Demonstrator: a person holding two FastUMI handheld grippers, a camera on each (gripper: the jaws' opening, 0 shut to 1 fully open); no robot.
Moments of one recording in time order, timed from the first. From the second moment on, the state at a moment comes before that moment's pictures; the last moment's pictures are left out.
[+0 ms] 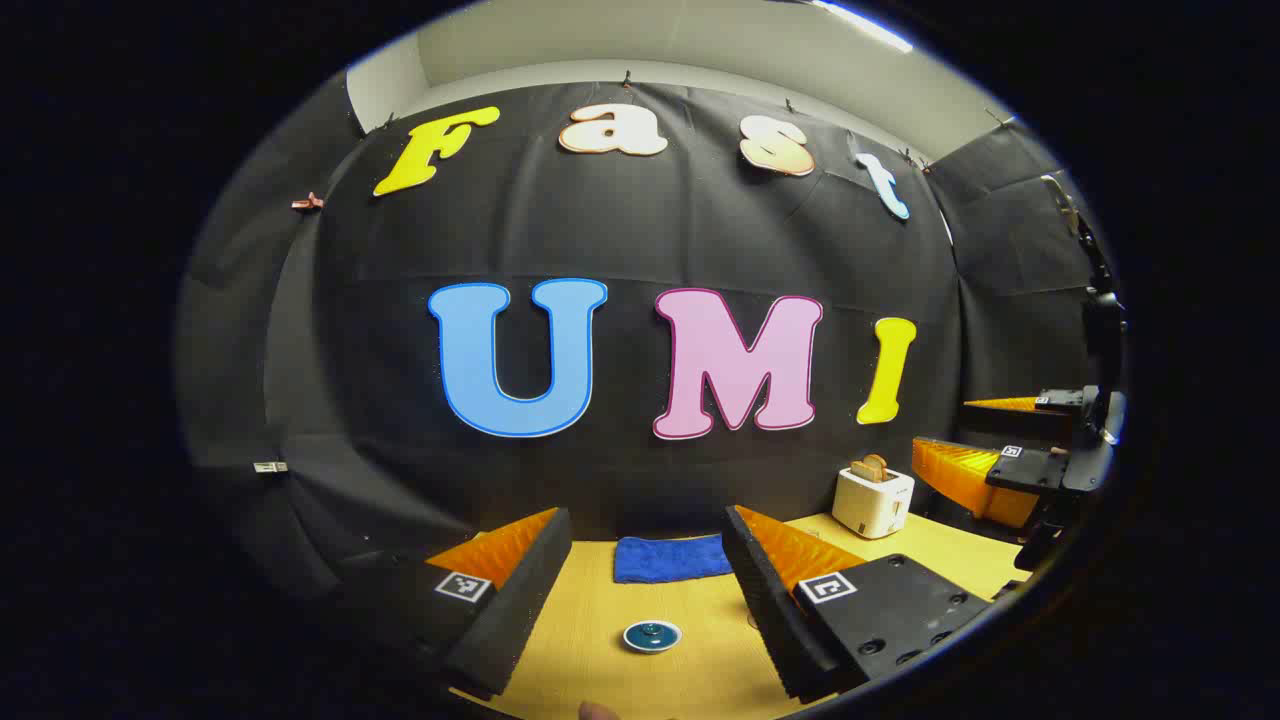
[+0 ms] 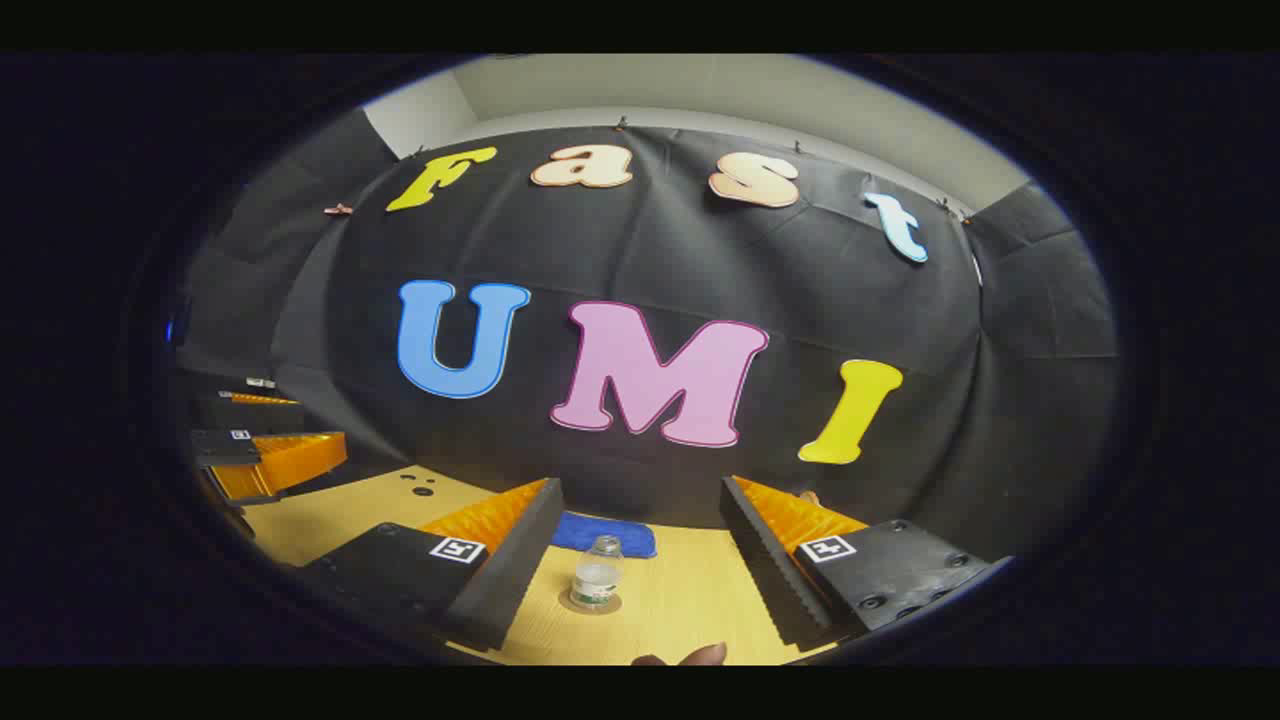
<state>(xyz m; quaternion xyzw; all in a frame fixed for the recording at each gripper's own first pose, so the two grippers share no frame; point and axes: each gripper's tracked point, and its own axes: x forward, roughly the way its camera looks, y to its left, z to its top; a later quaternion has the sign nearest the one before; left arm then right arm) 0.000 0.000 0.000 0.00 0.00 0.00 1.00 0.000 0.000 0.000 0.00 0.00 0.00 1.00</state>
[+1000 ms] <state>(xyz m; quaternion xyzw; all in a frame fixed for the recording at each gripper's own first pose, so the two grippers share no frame) 0.036 -0.005 -0.057 0.00 0.02 0.00 1.00 0.021 0.020 -0.041 -0.01 0.01 0.02 1.00</state>
